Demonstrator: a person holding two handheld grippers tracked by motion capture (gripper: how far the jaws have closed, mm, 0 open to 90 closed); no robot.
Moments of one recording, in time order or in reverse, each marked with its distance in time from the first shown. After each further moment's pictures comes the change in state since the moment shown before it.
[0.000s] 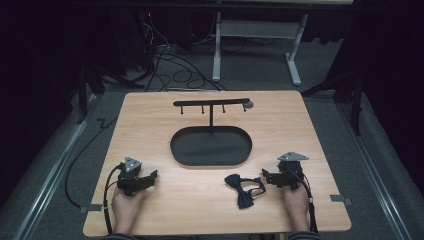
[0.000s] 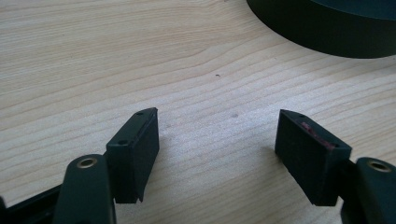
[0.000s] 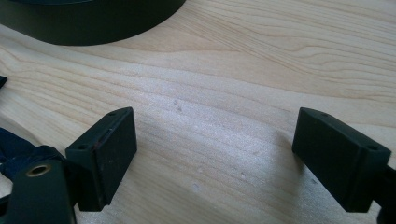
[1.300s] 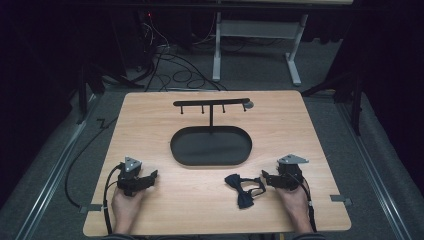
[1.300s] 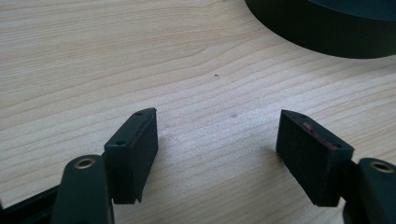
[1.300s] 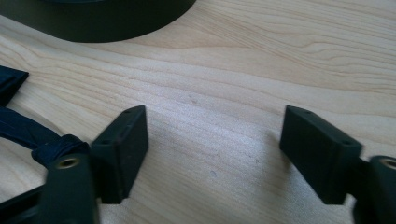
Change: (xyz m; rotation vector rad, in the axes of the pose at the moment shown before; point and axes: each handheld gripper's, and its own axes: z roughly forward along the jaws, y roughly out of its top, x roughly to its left) left arm 0.001 0.000 0.000 -0.001 -0.009 -0.003; right arm 0.008 -0.004 -0.006 -0.010 0.000 0.002
